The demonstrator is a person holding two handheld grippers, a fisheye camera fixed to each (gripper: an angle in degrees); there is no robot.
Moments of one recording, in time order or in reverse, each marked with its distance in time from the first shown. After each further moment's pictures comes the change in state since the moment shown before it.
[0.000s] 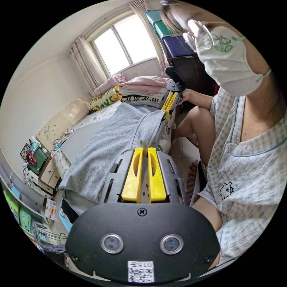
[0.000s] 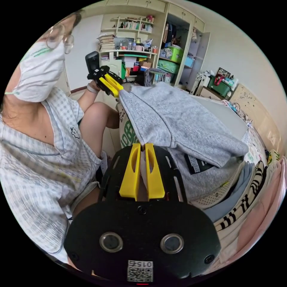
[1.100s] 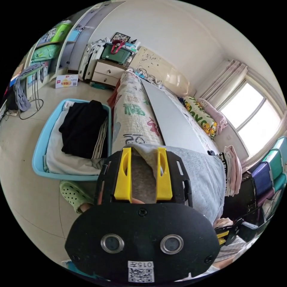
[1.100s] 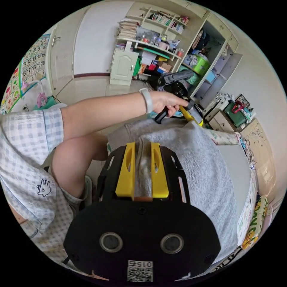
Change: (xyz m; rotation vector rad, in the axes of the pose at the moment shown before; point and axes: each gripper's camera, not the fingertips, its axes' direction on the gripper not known) left arm -0.053 0.548 0.186 0.038 -0.083 -1.284; right arm -0.094 -0.230 0.190 0.020 0.053 -0.236
